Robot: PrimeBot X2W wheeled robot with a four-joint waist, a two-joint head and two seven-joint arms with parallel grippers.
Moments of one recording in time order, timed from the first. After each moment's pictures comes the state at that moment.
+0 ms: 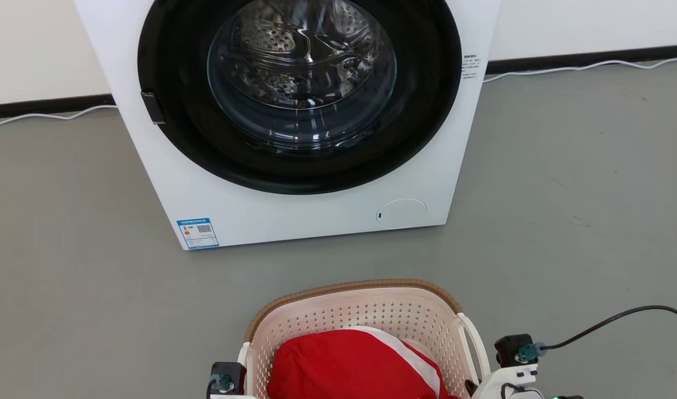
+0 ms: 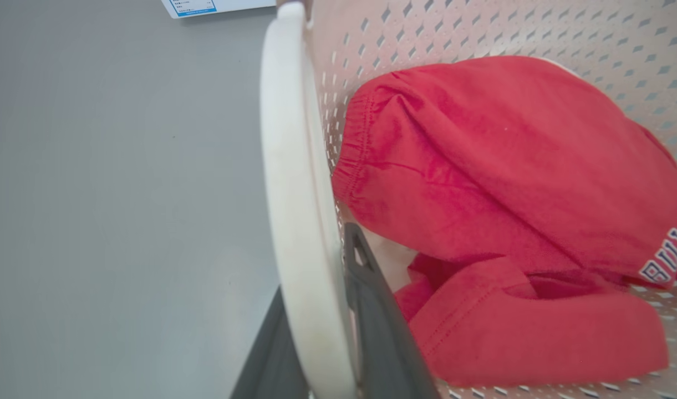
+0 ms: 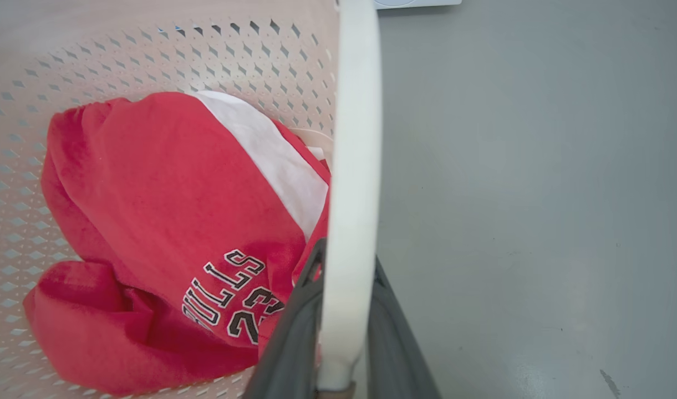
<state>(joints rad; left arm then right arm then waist) -0.38 0.05 -0.91 1.17 -0.89 0.11 -0.14 -0.47 -0.06 0.88 1.26 0.89 0.12 -0.03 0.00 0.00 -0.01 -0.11</state>
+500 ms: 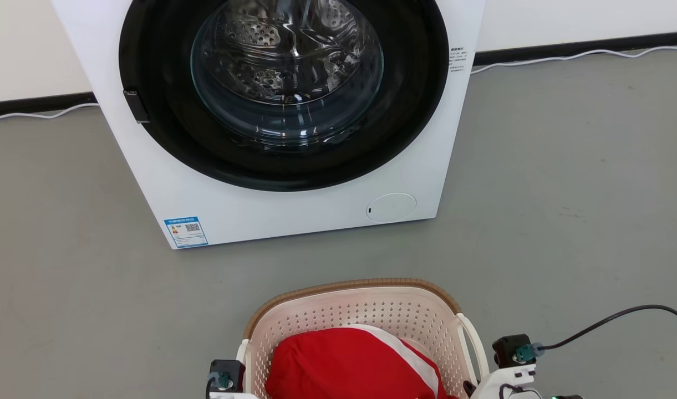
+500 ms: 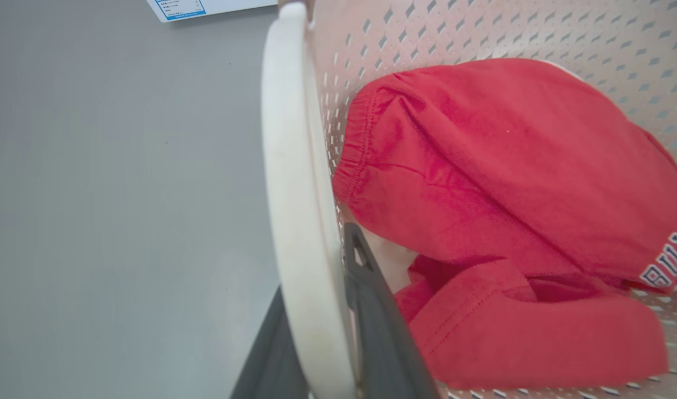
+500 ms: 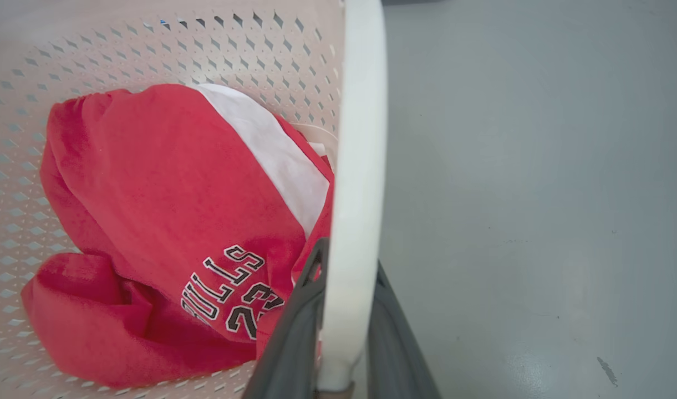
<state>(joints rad) -0.40 0.05 -0.99 1.19 -0.96 0.12 -0.16 -0.47 -0.06 0.92 1.26 0.93 0.11 -0.03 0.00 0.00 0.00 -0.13</state>
